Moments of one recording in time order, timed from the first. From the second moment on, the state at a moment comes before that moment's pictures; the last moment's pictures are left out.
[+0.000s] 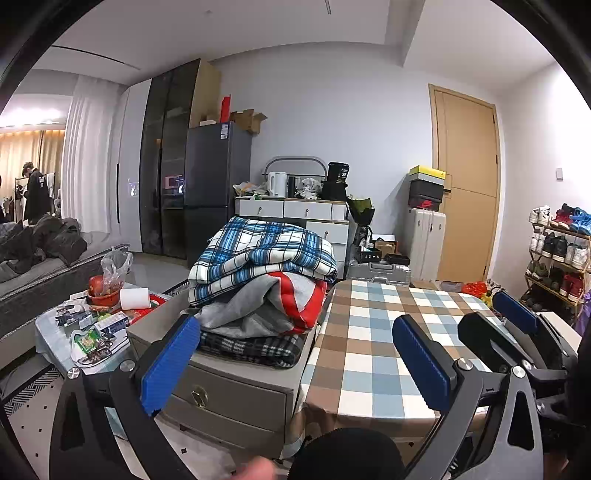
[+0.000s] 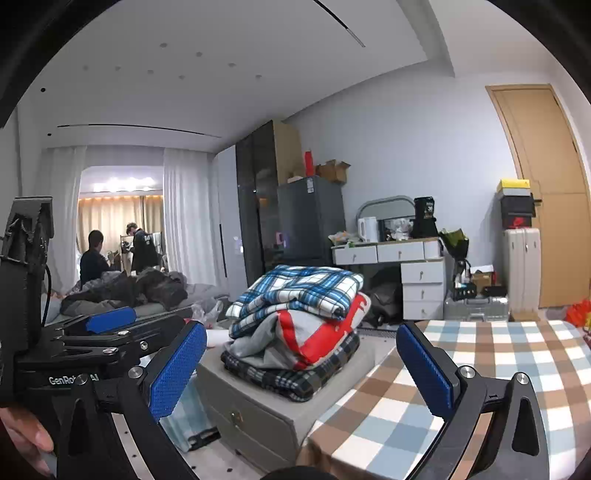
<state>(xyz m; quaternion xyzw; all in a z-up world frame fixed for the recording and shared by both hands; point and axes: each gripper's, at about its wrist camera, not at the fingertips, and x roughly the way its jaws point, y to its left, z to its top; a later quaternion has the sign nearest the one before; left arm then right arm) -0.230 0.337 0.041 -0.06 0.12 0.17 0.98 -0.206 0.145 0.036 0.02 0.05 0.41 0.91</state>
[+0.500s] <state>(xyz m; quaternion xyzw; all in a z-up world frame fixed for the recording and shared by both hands) -0.229 0.340 0.041 -0.06 0.12 0.17 0.98 -0.209 0.139 0.037 0.02 0.05 0.41 0.91</state>
